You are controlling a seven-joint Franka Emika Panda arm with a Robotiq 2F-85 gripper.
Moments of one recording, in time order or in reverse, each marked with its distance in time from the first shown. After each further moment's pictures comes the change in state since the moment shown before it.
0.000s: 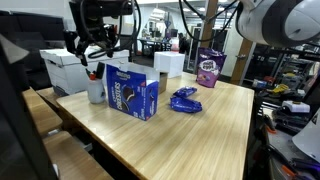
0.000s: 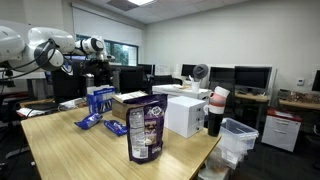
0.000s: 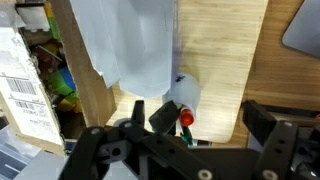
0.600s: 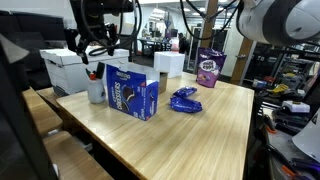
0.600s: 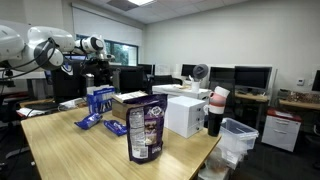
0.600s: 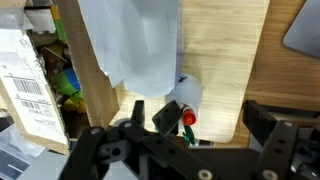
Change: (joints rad) arm 0.001 -0.007 -0.003 0.000 -0.001 -0.014 0.000
